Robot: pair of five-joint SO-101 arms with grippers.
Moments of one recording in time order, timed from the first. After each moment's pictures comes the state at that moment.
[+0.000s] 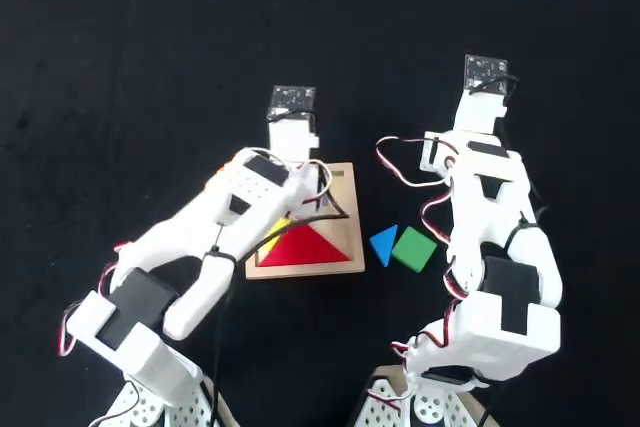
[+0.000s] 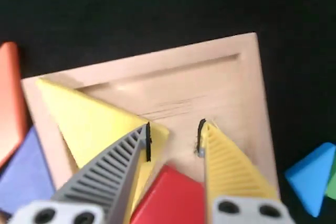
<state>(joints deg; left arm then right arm) 25.7 6.2 28.8 41.5 22.7 12.6 5.8 34.1 28.6 2.0</state>
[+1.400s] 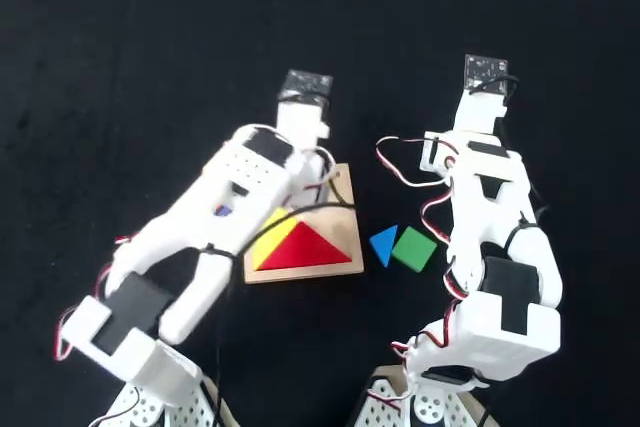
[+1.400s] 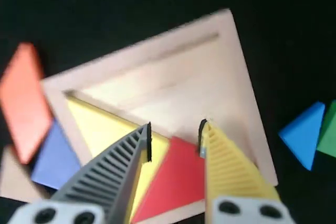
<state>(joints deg) 25.5 4.4 17.4 59.6 15.6 12.6 5.8 34.1 28.6 2.0</state>
